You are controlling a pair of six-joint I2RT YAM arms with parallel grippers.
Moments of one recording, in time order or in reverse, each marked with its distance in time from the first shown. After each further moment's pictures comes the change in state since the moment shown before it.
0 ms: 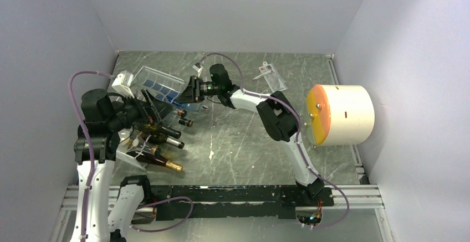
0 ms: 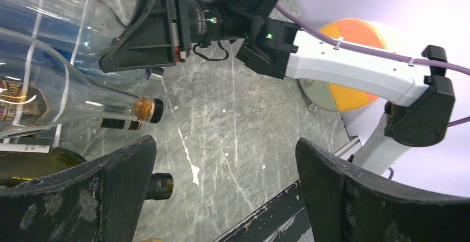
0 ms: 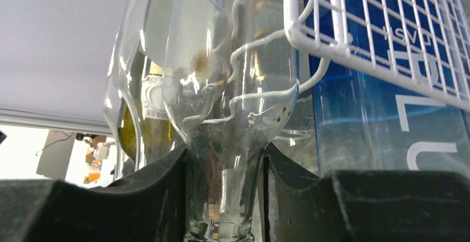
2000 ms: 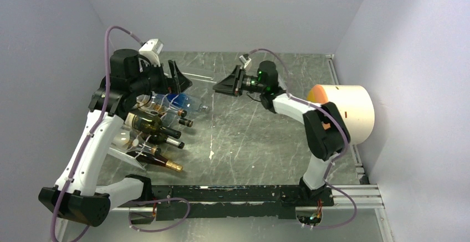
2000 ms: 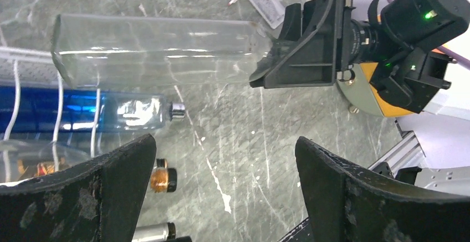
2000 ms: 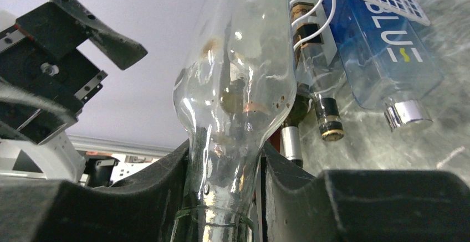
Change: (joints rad) left arm -0.314 0.416 0.338 -0.009 -0.316 0.147; right arm -0.229 -0.541 -0.591 0.211 -0.018 0.248
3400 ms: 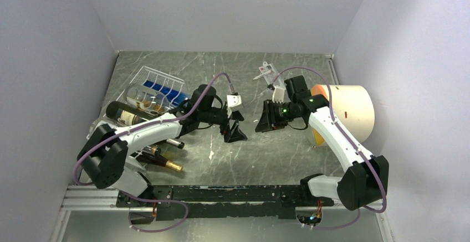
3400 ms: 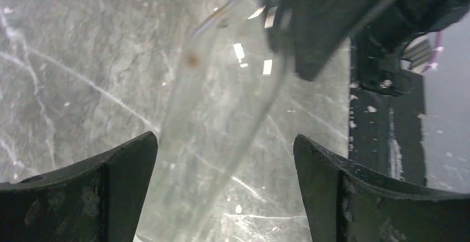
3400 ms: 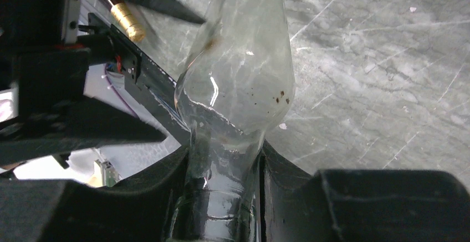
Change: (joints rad) left arm -0.557 0.397 -0.377 0.758 0.283 0.409; right arm -0.153 -0.570 -0.072 -1.490 0.208 -0.914
